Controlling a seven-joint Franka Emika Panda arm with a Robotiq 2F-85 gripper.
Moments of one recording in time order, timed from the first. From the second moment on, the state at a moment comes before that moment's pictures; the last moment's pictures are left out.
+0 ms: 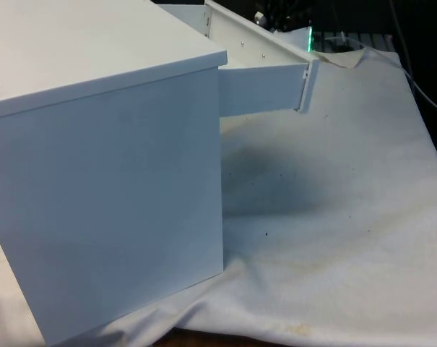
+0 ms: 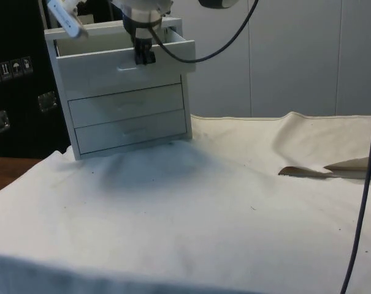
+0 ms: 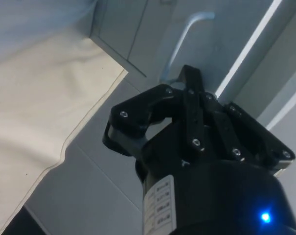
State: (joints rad) arm 0.63 0.03 -0.47 -2.22 -1.15 2.31 0.32
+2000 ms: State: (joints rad) arm 0.59 0.23 -0.73 -2.03 -1.14 2.61 0.33
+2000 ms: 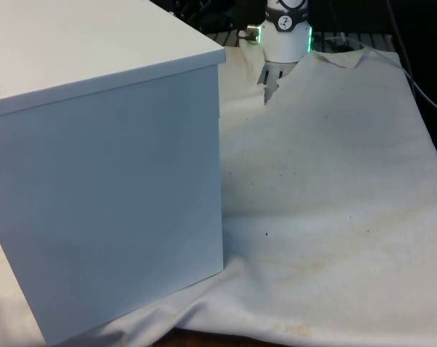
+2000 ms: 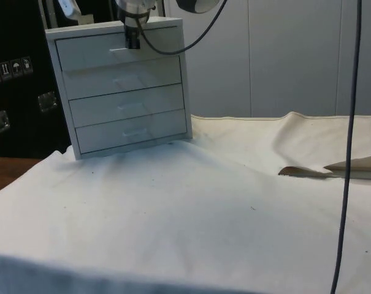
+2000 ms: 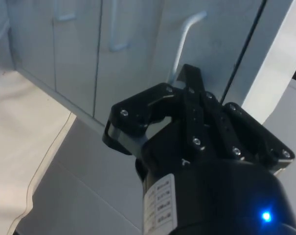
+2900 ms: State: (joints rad) arm 0.60 0.22 -0.71 -2.02 -1.13 2.58 0.34
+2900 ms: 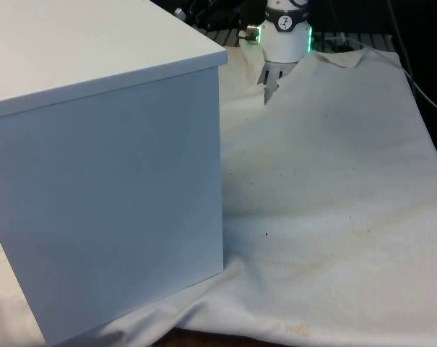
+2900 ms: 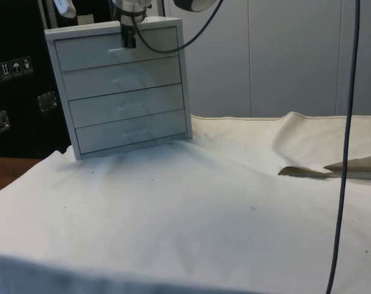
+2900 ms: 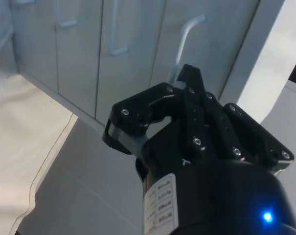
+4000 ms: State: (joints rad) arm 0.62 0.05 -0.52 -2.12 -1.15 2.35 0.44
